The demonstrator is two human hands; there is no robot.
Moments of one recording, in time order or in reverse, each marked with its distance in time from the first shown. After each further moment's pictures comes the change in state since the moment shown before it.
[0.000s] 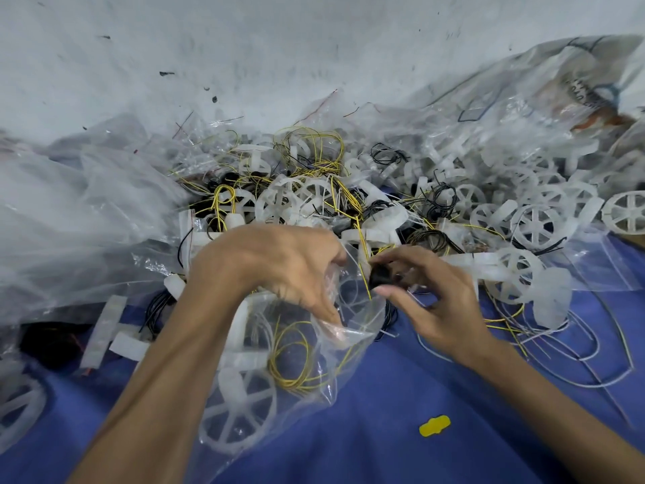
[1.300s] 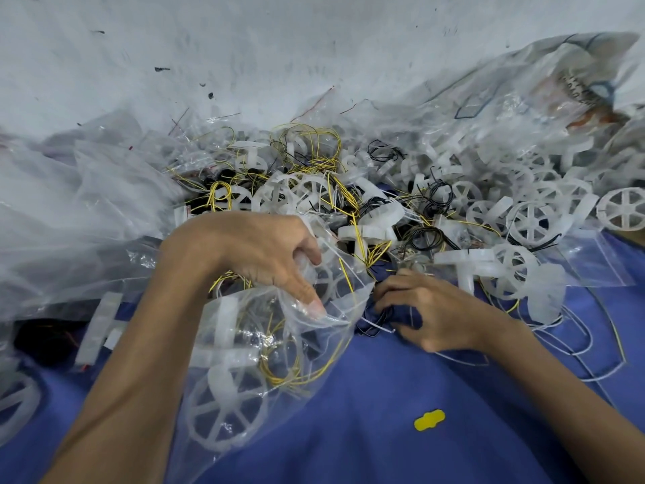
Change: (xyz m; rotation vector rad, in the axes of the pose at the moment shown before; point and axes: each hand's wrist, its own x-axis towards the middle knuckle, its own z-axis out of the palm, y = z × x) left_hand -0.002 -0.034 -0.005 -0.065 0.075 0.036; right_hand -0.006 0.041 -0.024 -0.382 -0.779 0.058
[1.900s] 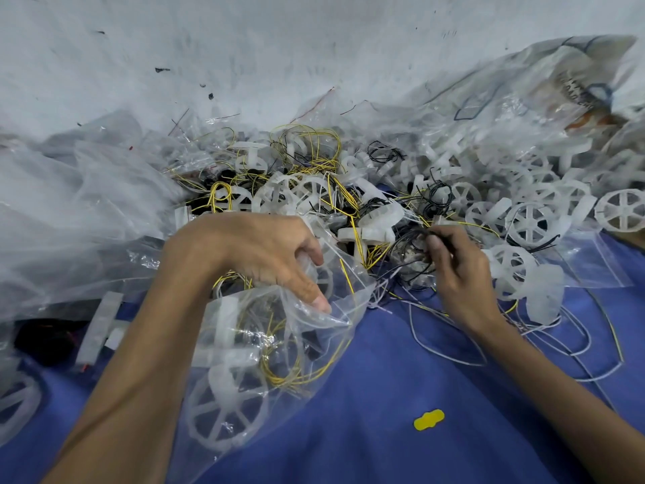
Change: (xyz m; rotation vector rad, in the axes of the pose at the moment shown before) left_hand -0.001 -0.001 0.001 -0.030 -0.007 -0.004; right_hand 0.008 0.003 0.001 0.419 0.893 0.294
